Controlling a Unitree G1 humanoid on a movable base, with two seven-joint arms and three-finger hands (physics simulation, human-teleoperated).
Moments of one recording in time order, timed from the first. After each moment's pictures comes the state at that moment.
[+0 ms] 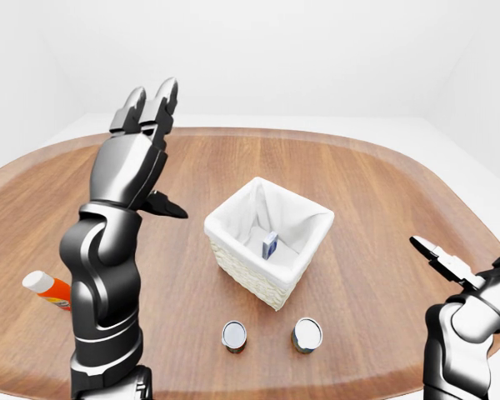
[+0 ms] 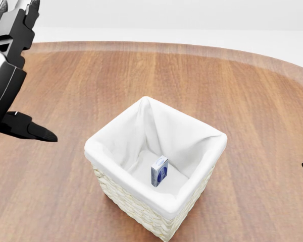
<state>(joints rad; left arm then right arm) -0.47 0.25 0.15 -0.45 0.94 0.09 -0.46 0.03 -0.08 -0.51 -0.21 0.05 -0.09 -0.52</state>
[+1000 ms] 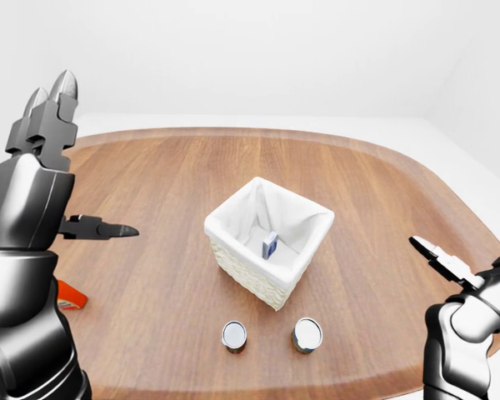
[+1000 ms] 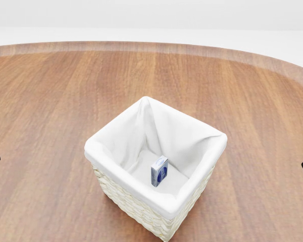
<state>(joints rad) -0.24 0.39 0.44 -0.63 0.60 0.09 -0.41 0.03 -0.08 -0.51 -0.21 0.04 -0.09 -0.52</state>
